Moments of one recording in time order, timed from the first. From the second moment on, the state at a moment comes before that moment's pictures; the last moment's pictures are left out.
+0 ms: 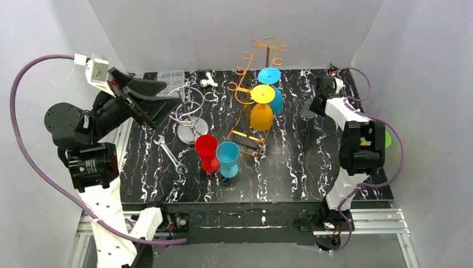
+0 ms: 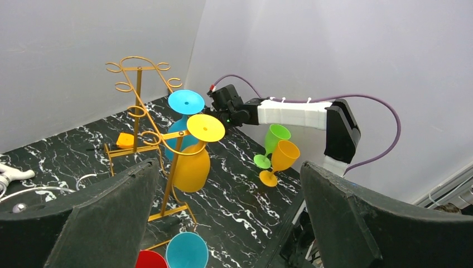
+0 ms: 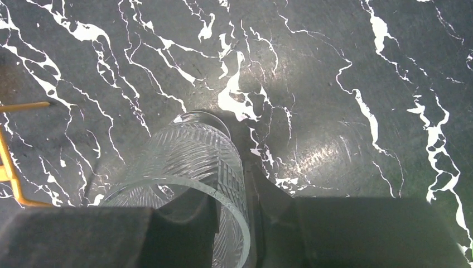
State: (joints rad) left arm 0.19 0.89 1.55 -0.28 1.05 -0.67; right arm 0.06 1.83 1.31 -0.36 0.29 0.46
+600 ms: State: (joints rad) left arm 0.19 0.89 1.57 -0.22 1.07 -0.81; right arm 0.06 1.19 1.16 -0.37 0.21 0.52
